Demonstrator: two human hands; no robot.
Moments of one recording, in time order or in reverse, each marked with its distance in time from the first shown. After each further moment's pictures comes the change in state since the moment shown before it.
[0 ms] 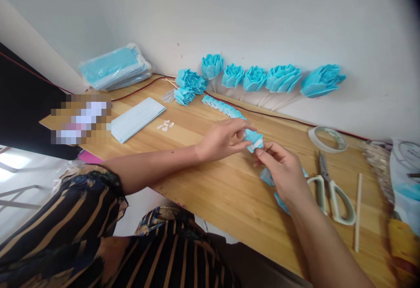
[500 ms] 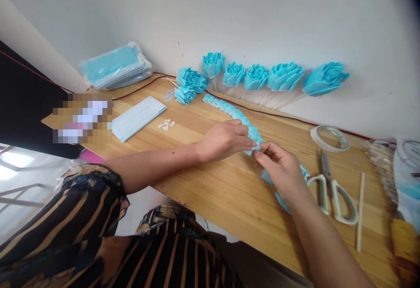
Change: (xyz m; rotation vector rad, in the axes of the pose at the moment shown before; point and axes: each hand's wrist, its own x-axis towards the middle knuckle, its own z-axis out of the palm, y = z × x) left_hand 0.004 0.000 -0.009 0.425 -0.204 0.330; right_hand -0.001 -0.002 -0.001 -0.169 -0.042 -0.038
